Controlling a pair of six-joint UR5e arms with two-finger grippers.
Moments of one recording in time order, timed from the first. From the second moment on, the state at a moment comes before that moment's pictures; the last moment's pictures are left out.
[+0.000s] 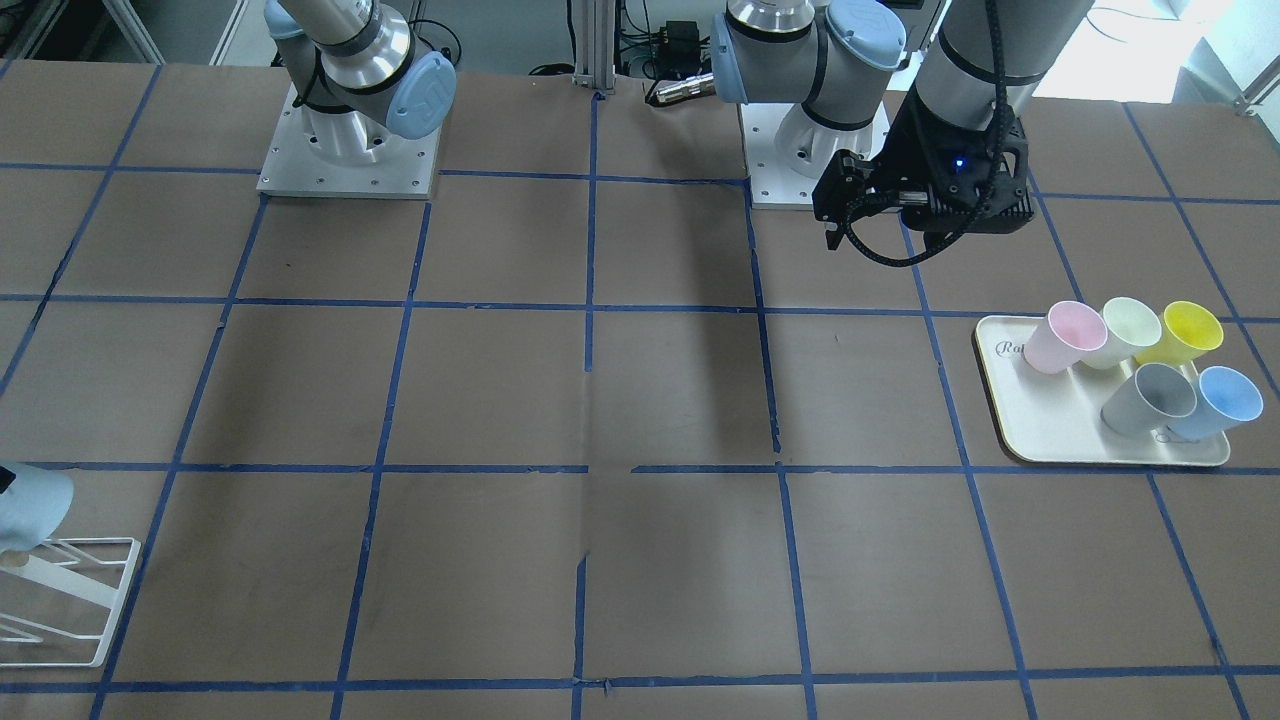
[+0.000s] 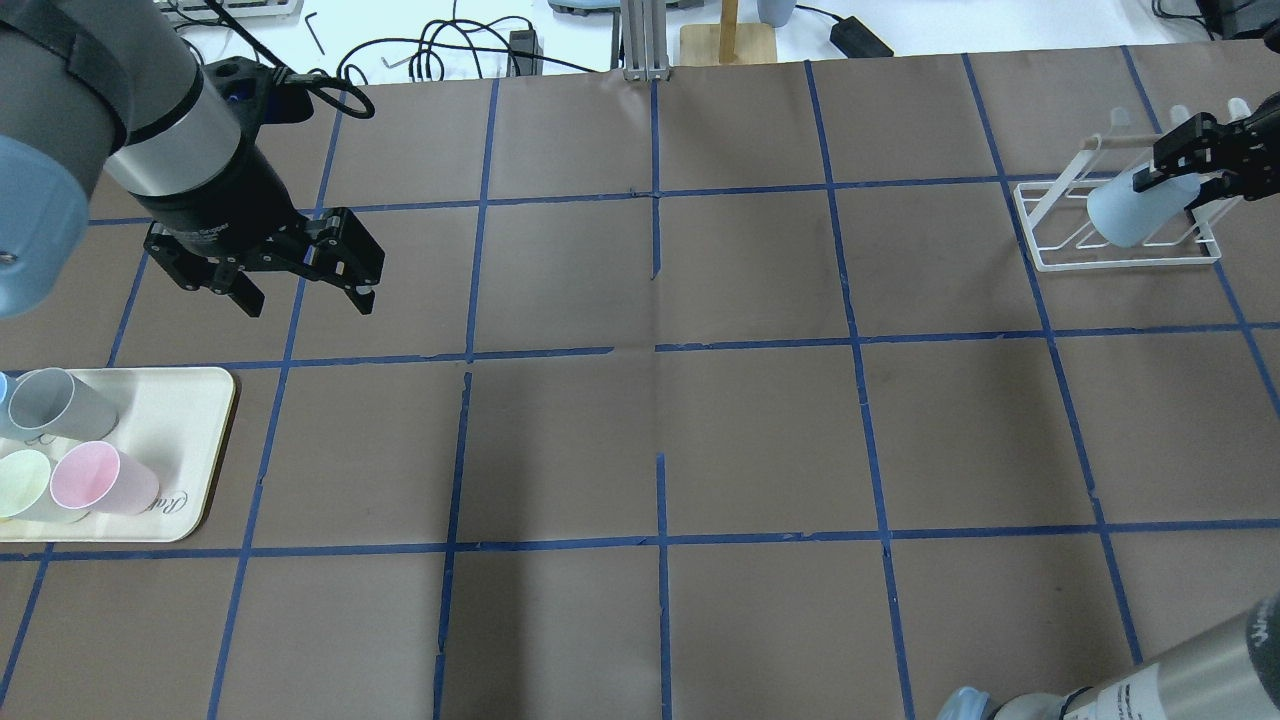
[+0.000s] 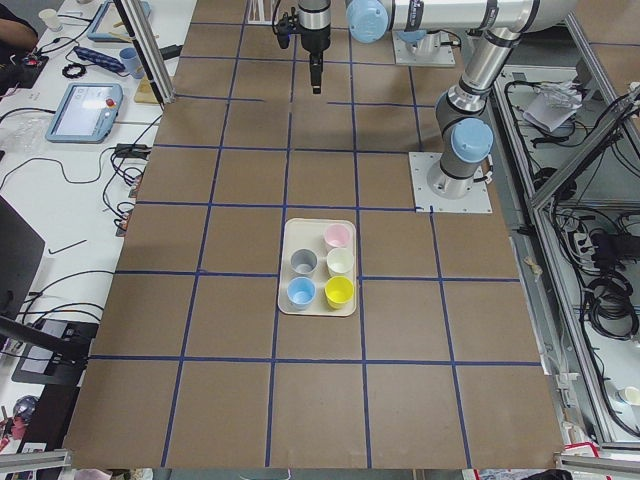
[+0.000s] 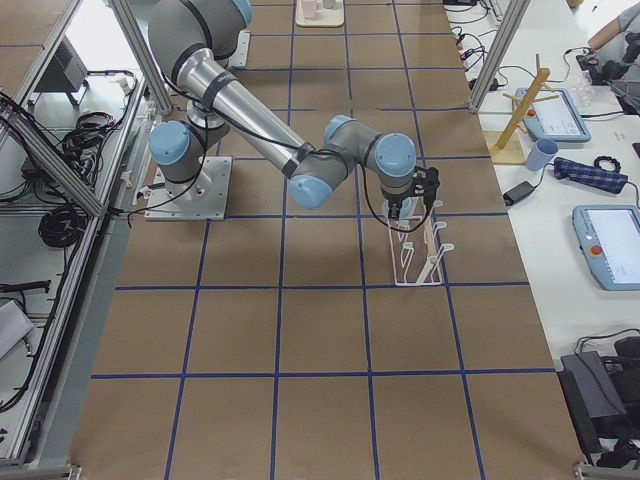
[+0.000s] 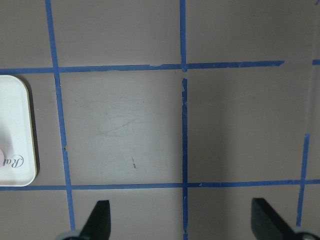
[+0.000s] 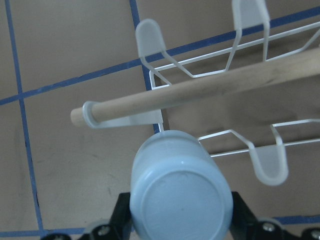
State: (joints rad) left arm -1.52 -1.50 -1.68 -1.60 1.59 0.07; right arm 0.95 -1.22 1.58 -1.94 -1.22 -0.42
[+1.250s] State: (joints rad) left arm -1.37 -1.50 -1.71 -1.63 0.74 0.06; right arm 1.32 -1.49 1.58 -1.75 -1.10 -0.43
